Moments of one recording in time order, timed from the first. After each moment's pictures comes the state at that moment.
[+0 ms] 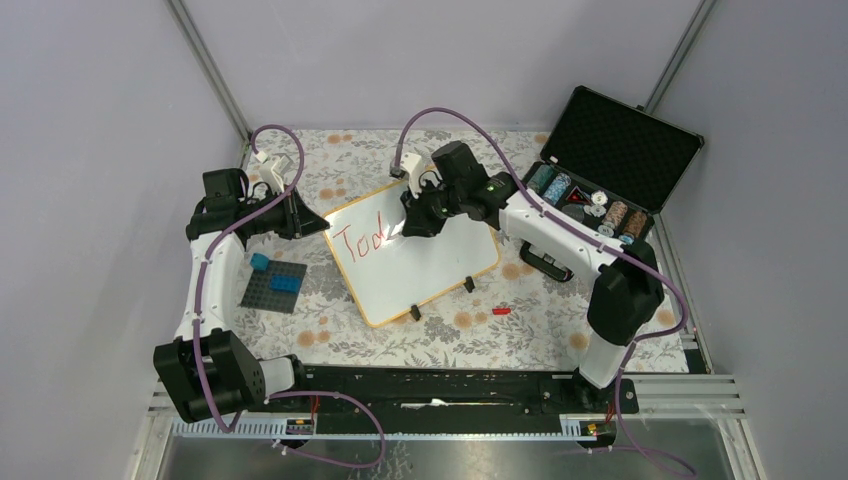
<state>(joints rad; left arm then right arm) 0.23 1.24 1.08 -0.70 0.95 0.13 0.74 1.76 1.56 -0.52 -0.50 -0.14</state>
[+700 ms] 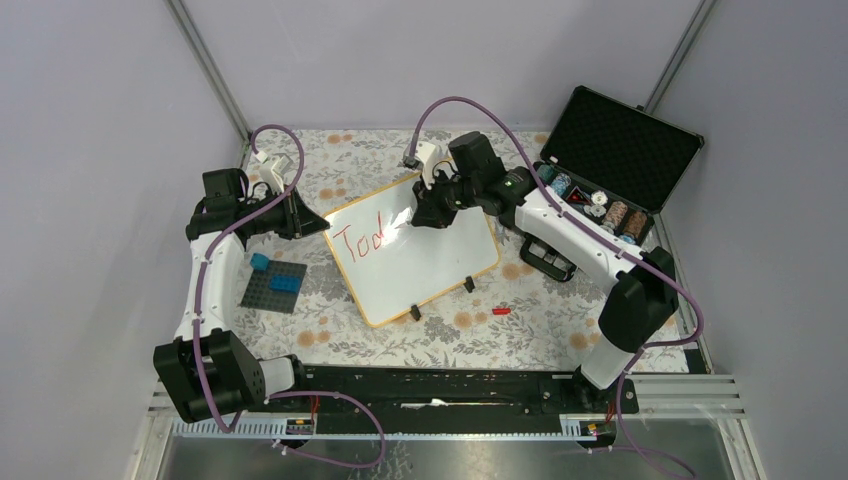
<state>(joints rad) 0.23 1.24 1.08 -0.70 0.95 0.13 0.69 1.69 1.56 -0.54 -0.52 -0.17</state>
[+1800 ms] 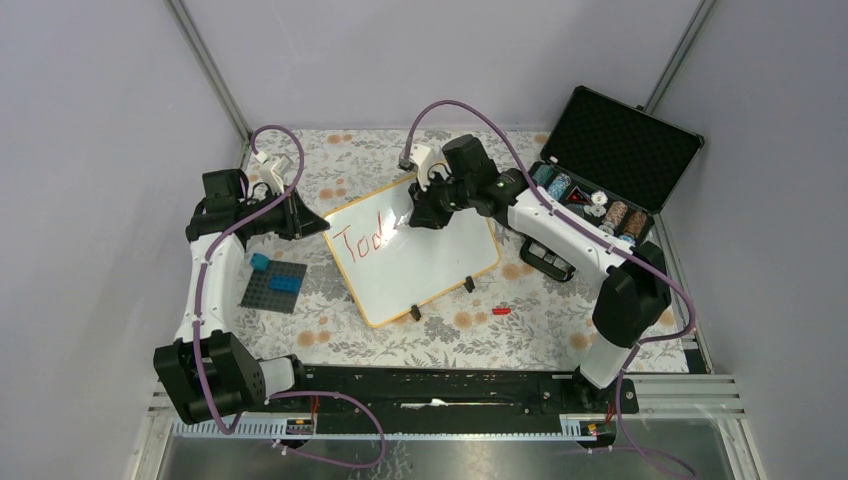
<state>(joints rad) 0.23 1.23 1.08 -0.70 0.95 0.13 0.71 1.72 1.55 -0.51 -0.48 -0.17</state>
